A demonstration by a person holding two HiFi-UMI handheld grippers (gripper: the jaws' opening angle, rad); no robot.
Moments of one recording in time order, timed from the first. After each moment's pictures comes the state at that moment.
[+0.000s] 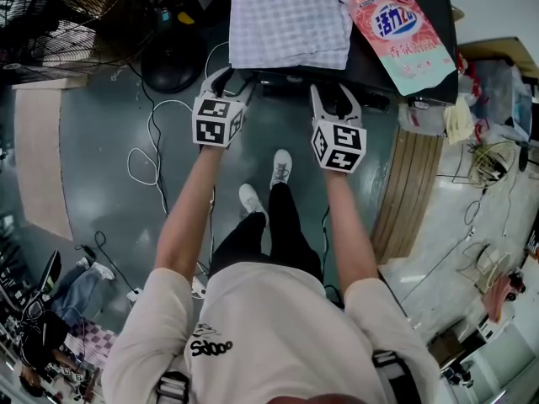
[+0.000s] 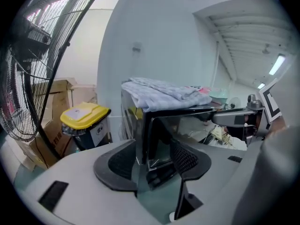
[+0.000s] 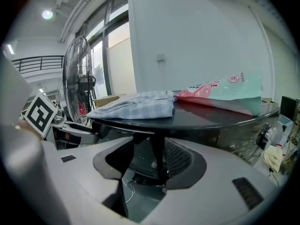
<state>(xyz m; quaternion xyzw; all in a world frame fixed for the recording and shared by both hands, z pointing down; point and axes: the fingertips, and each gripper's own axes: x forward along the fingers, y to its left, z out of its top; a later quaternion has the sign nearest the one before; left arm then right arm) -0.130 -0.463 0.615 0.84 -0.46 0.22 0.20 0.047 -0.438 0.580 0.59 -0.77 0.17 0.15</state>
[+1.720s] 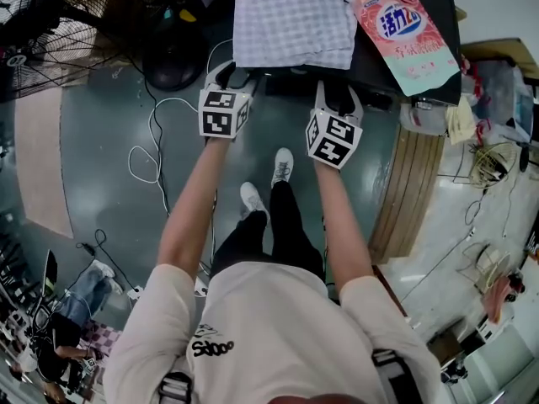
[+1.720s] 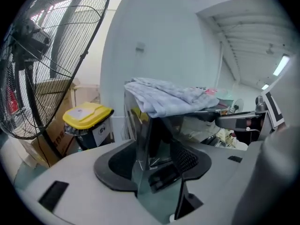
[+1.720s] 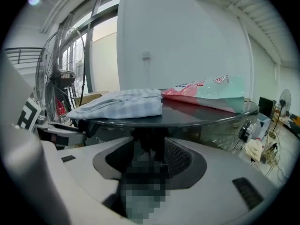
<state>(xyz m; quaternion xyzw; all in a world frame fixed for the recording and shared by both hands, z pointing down) -0.131 -0.480 0.618 0.83 -0.47 0.21 0.20 0.061 -0.445 0.588 0.68 -0.69 0.18 0.17</state>
